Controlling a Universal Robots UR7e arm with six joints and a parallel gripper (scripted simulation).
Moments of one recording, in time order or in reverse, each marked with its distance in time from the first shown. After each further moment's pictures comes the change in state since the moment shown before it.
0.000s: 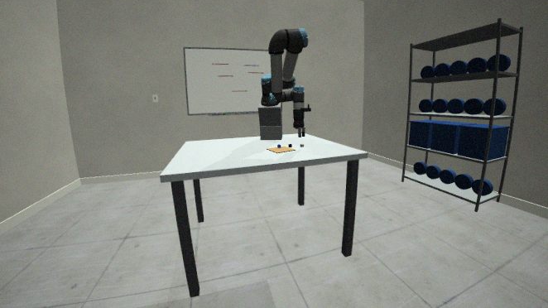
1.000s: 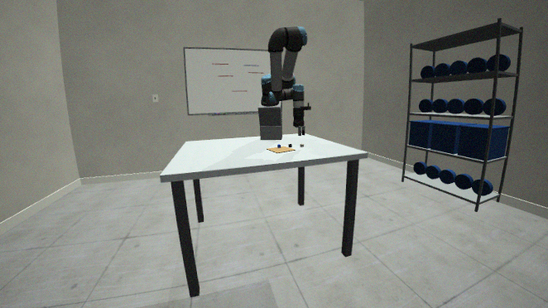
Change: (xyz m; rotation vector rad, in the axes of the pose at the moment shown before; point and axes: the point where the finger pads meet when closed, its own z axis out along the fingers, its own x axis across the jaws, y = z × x) arm 0.000 0.001 -0.010 0.001 0.000 -0.005
